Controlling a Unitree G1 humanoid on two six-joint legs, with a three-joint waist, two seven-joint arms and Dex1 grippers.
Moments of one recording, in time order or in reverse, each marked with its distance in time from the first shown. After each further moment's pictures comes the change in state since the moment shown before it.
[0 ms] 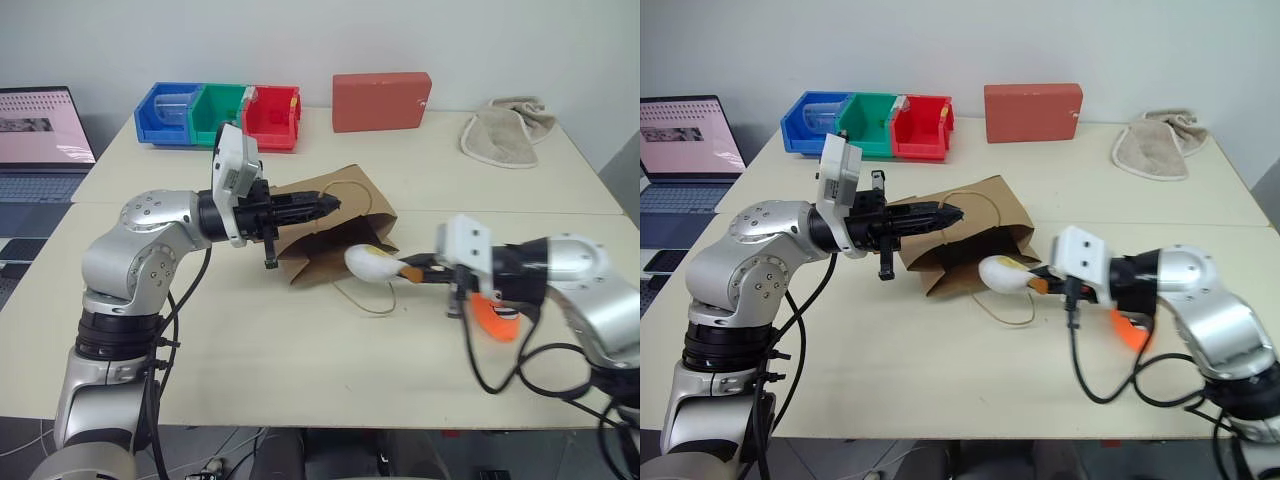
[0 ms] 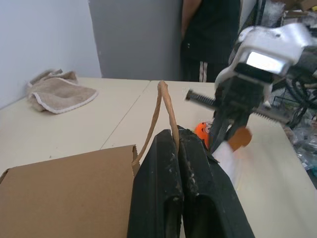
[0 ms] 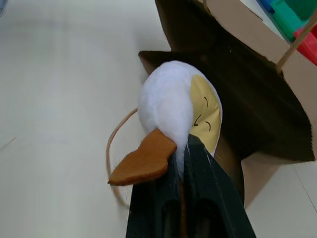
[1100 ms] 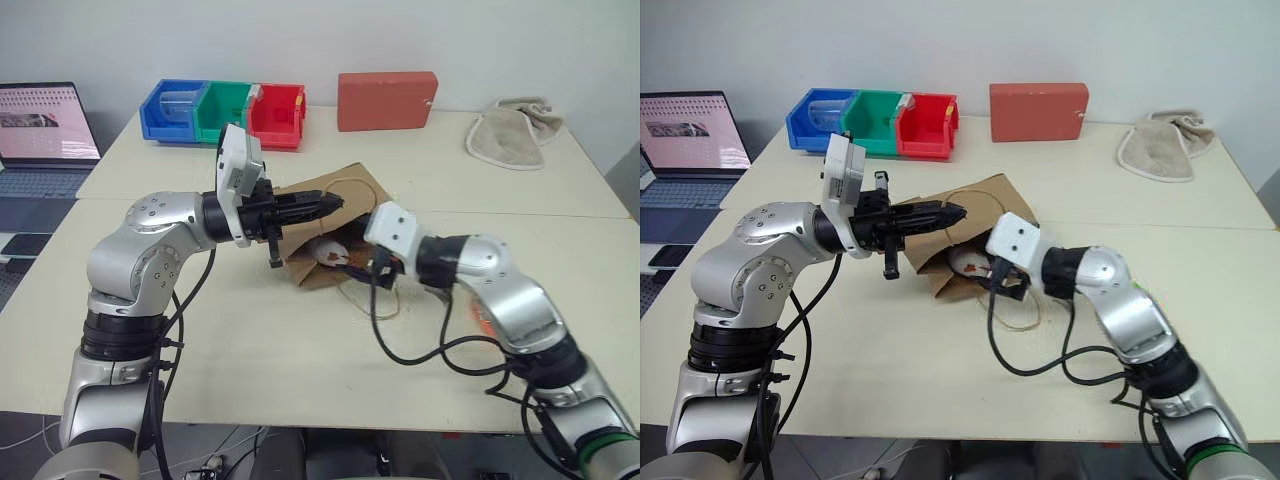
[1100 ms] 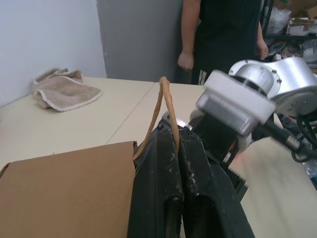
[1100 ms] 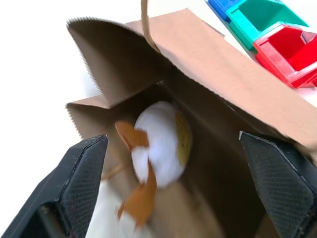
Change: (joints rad) left arm -0.001 -0.025 -0.001 0.000 -0.001 0.015 0.028; right arm -0.069 0.154 0.056 -0.020 -0.124 0.110 -0.102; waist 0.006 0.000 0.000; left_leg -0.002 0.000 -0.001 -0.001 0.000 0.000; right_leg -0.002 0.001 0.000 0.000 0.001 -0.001
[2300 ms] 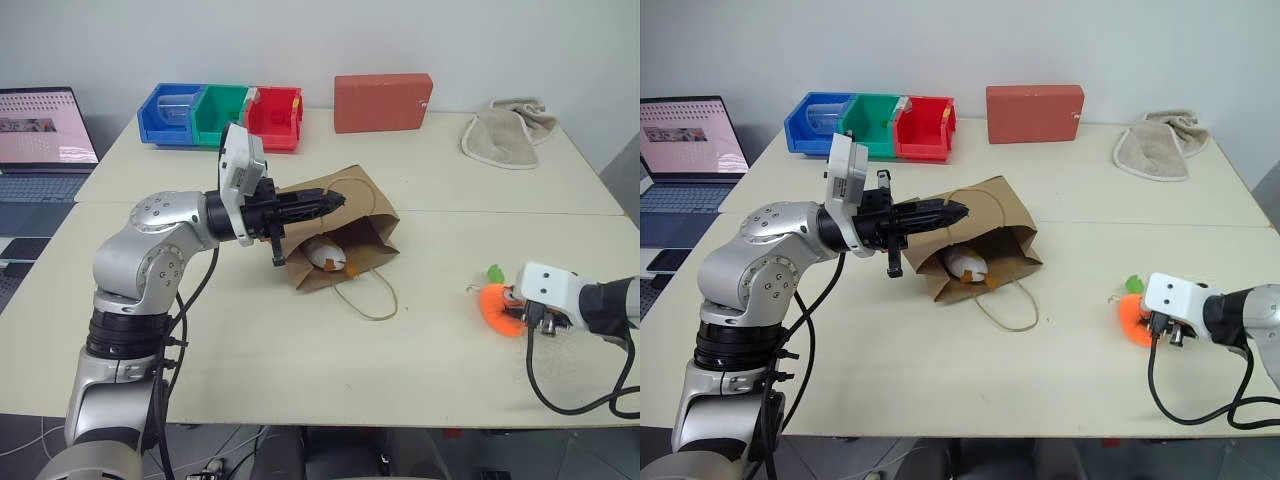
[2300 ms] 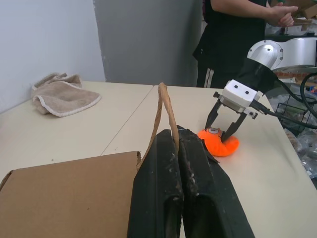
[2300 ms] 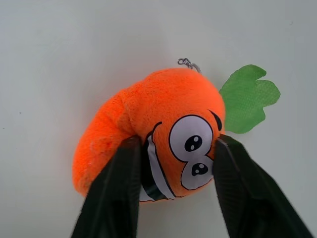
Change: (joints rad) left arm -0.004 -0.012 -0.002 0.013 0.016 -0.019 -0.002; right arm 0.495 -0.549 -0.288 0.221 -0.116 -0.308 0.169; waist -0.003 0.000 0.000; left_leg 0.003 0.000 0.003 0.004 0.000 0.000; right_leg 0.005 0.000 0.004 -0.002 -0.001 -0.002
